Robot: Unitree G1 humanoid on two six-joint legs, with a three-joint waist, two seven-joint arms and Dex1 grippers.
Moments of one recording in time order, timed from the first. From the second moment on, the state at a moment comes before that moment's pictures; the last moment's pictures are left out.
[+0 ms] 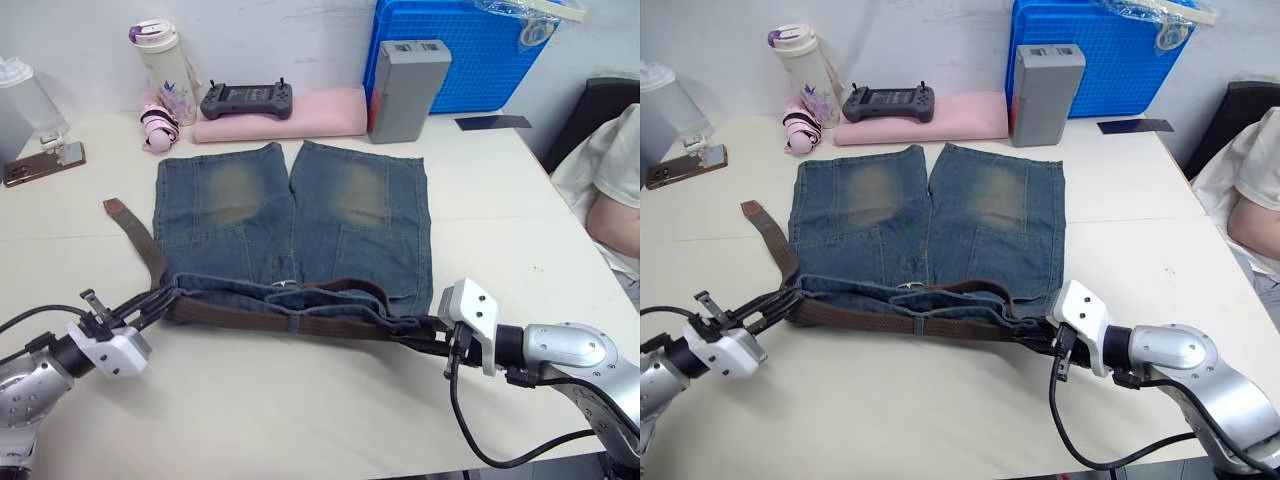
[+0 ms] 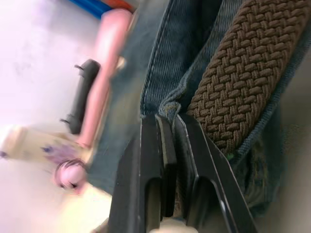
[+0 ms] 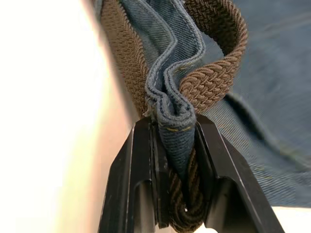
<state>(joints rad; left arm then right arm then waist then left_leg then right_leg) 0.18 0.79 0.38 0.14 0.10 -0.89 -0.50 0.00 -0.87 -0.04 -0.67 0.54 0.67 0.82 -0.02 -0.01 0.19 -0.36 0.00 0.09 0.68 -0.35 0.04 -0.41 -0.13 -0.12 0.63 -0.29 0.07</state>
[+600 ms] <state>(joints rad) 0.54 1.12 0.46 -0.27 -0.49 -0.08 -1.01 -0.03 -1.09 -0.05 -0.66 0.57 0.61 1.10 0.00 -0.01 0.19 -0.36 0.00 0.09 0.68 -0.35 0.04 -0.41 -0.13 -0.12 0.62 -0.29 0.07</state>
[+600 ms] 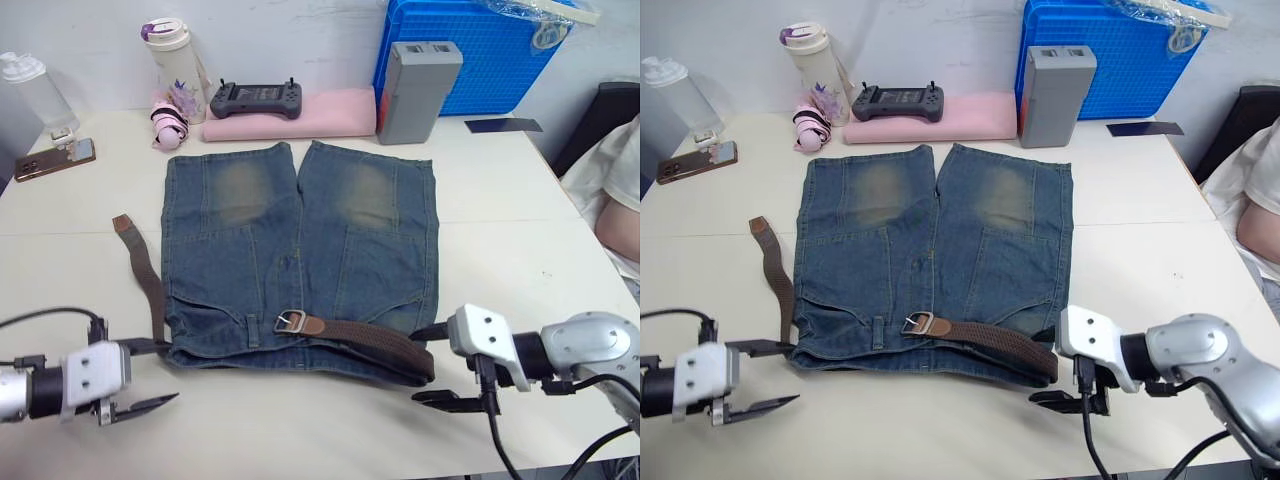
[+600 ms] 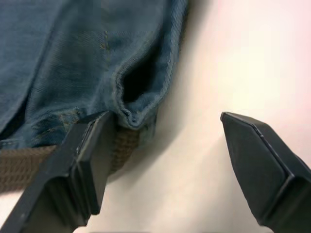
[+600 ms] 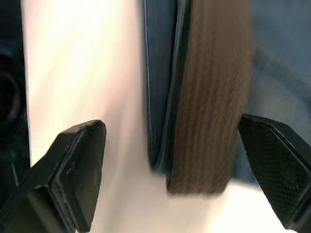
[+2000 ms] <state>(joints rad) -0.51 0.85 -0.20 0.36 0.04 0.03 -0.84 -0.71 -0.56 0.35 0.17 0.06 0.68 0.57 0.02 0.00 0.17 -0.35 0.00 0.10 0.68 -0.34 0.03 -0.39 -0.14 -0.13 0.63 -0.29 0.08</state>
